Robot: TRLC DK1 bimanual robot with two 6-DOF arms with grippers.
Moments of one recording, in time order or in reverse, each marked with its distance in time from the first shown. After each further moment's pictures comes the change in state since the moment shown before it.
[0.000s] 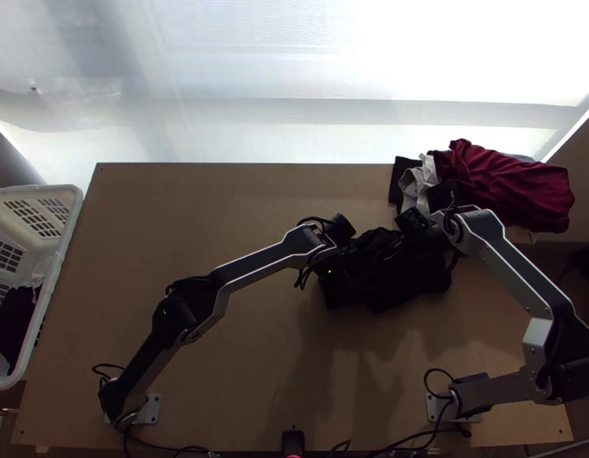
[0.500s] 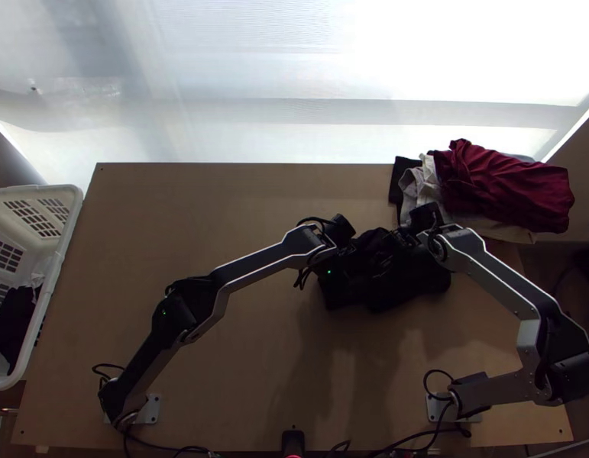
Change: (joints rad) left arm -0.002 0.000 -0.006 -0.002 -0.002 0.011; right arm 0.040 0.002 -0.178 0.126 -0.014 0.037
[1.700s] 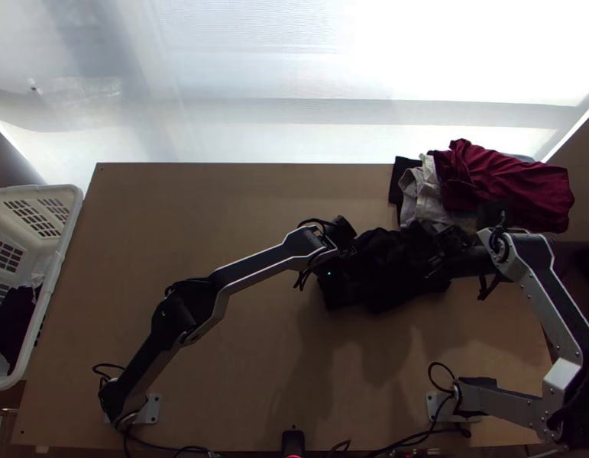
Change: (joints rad) left arm -0.013 -0.004 -0.013 0.000 -0.019 0.026; right arm -0.247 -0.208 0.044 -0.243 0.050 -0.188
